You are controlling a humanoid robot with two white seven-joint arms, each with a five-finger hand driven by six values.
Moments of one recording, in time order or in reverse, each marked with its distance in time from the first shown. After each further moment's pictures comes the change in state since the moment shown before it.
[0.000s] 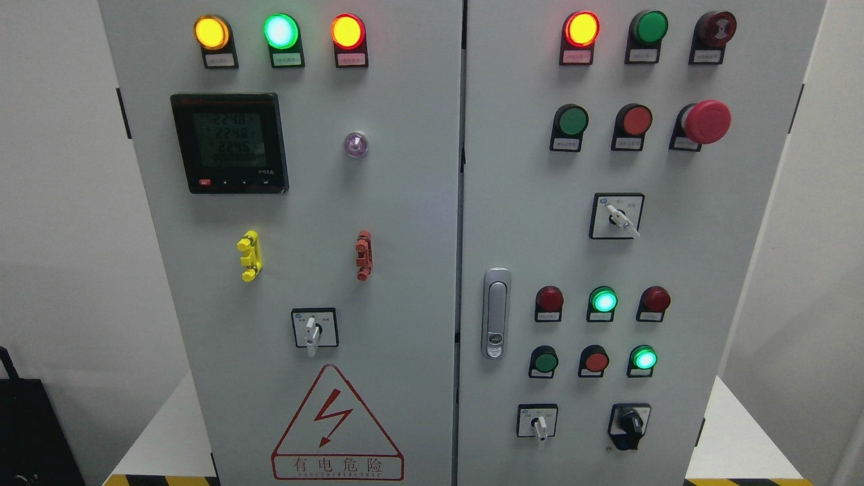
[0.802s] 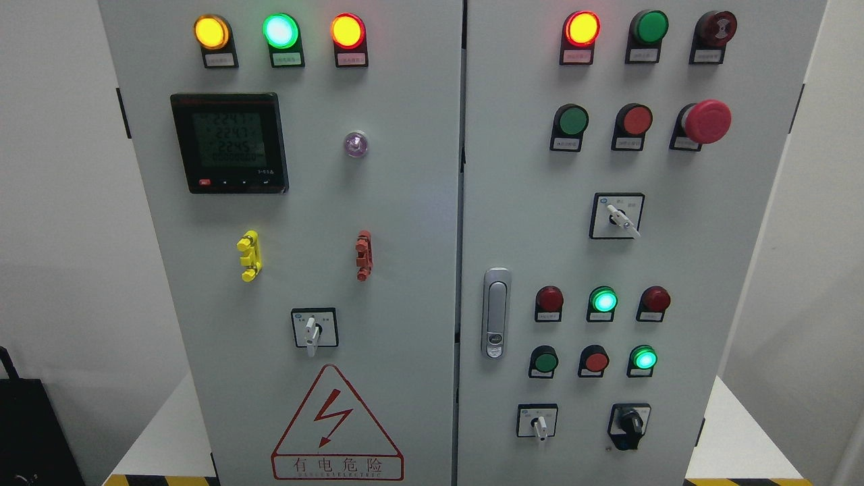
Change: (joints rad) left arm -0.046 0.000 -0.068 -0.289 0.058 -0.003 0.018; right arm 0.000 0.000 0.000 0.000 0.000 0.000 0.000
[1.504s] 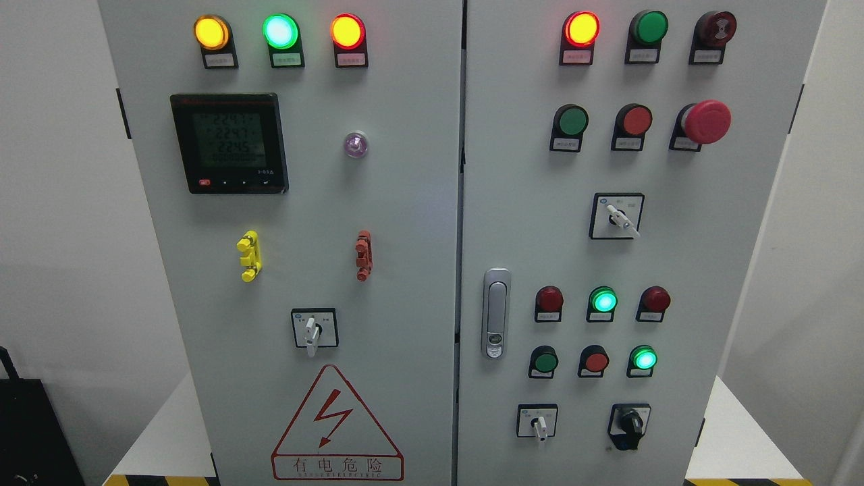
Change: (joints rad) left arm -0.022 -0.034 -0.072 -0.118 -0.001 0.062 0.117; right arm 0.000 0.000 0.000 0.000 0.000 0.000 0.000
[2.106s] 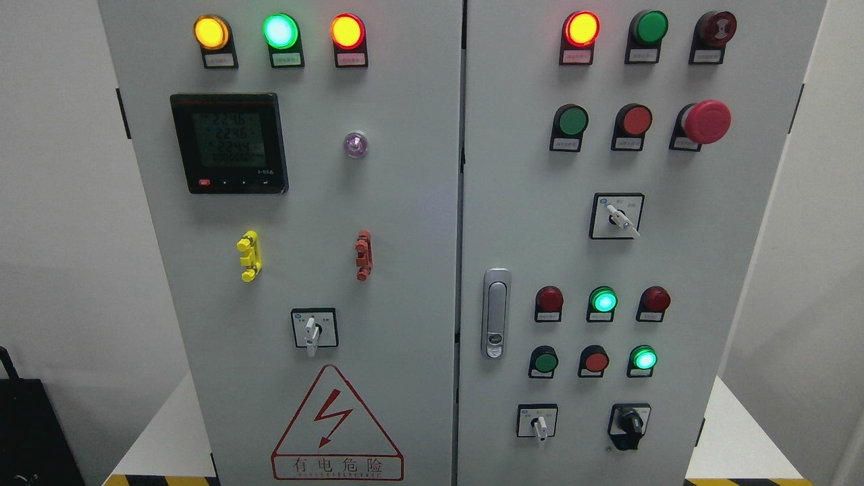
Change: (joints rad) left arm -0.066 -0.025 -0.035 -0.031 -0.001 0.143 0.154; right arm 0.000 0.000 0.000 0.000 0.000 0.000 0.000
